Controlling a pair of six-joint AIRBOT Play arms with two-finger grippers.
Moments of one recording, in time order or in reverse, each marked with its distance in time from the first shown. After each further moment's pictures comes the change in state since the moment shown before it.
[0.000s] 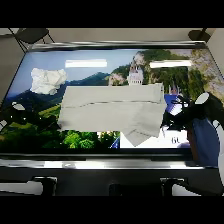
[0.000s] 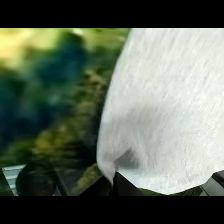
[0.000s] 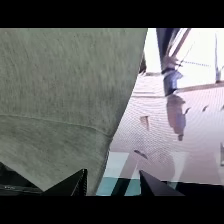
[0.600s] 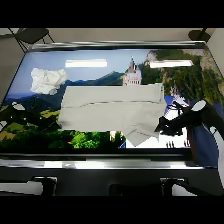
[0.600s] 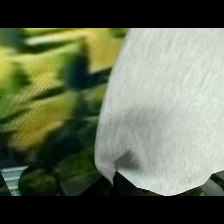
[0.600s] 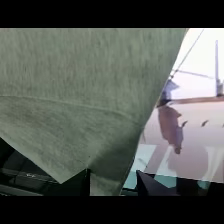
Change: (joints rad) left arm 0.000 0.001 -0.003 -0.002 0.003 0.001; right arm 0.000 0.043 -0.122 0.122 -0.032 -0.042
